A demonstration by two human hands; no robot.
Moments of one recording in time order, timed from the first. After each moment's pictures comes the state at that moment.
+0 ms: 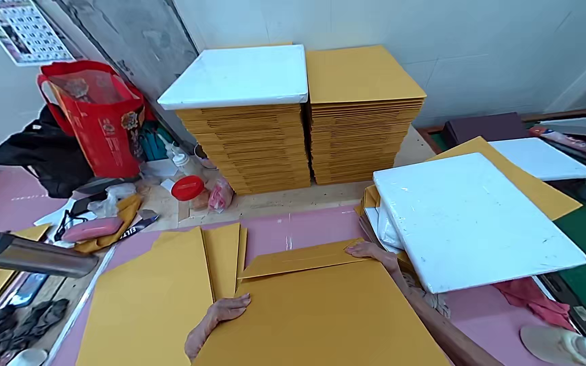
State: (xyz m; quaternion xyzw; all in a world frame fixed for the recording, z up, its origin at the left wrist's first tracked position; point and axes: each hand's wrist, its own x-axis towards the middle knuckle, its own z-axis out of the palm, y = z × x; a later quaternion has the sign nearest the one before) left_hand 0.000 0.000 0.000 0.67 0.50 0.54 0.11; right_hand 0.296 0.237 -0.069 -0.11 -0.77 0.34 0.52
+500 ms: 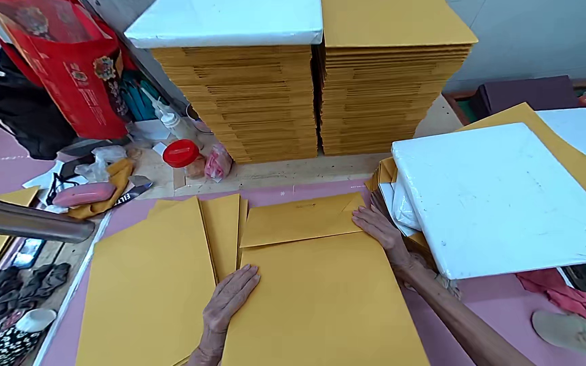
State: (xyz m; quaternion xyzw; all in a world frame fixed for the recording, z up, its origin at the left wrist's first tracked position) left_hand -0.009 -0.015 -0.069 0.70 0.60 0.38 -0.09; right_hand 0.293 0.251 -0.084 -0.16 -0.88 0.18 0.41
